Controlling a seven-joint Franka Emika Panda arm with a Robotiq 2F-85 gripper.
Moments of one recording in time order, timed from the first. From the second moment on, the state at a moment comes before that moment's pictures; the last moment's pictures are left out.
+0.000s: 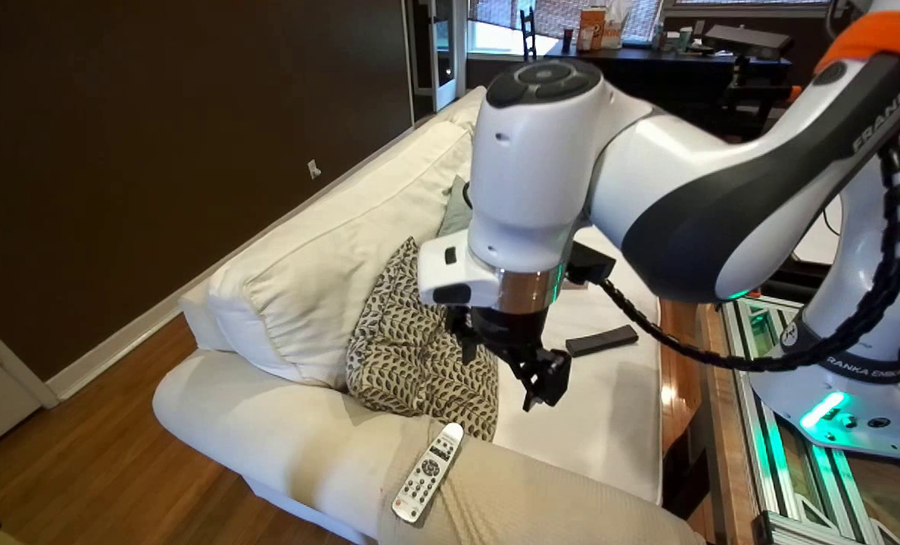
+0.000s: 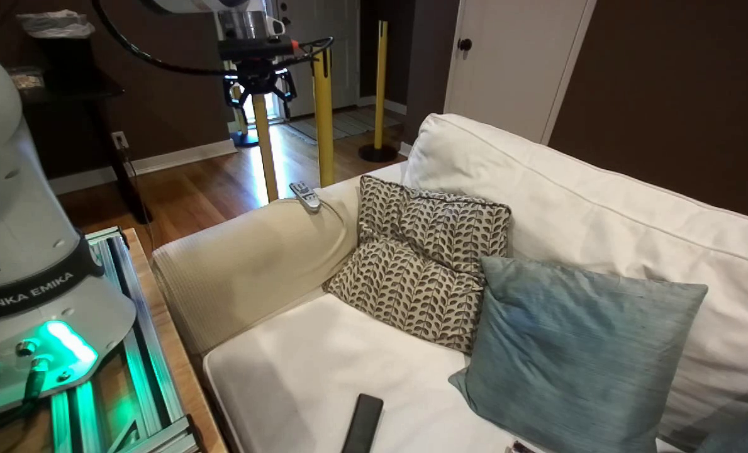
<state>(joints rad) 0.33 0.02 0.26 -2.39 -0.17 2.44 -0.54</state>
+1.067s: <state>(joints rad) 0.27 0.32 0.27 -2.30 -0.26 2.60 -0.67</state>
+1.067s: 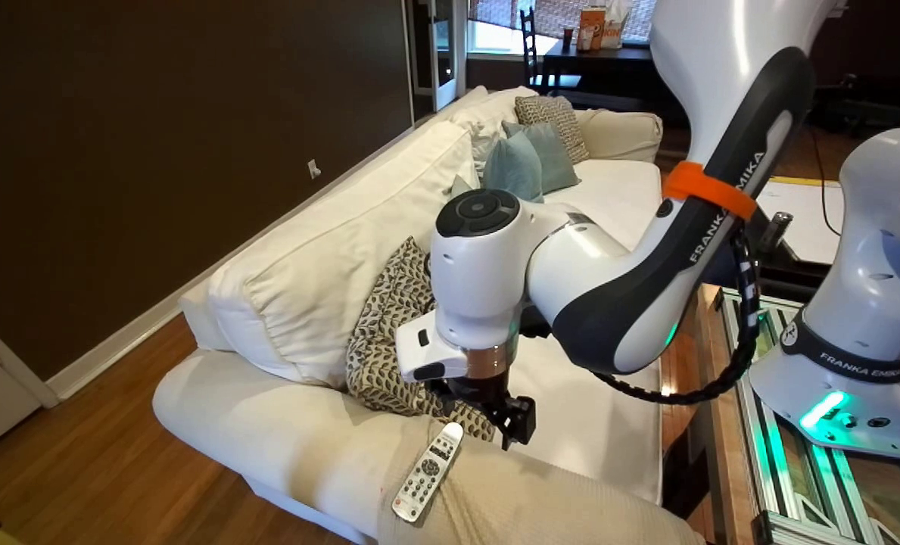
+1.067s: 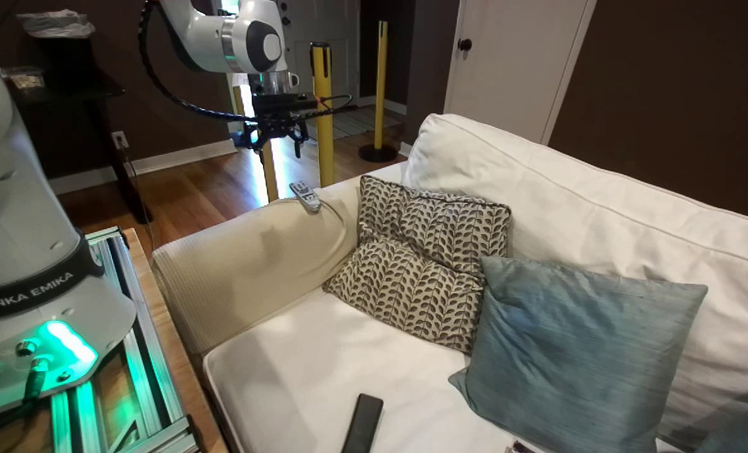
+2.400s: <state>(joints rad) 0.22 0.50 0.25 -2.23 -0.32 2.65 -0.63</state>
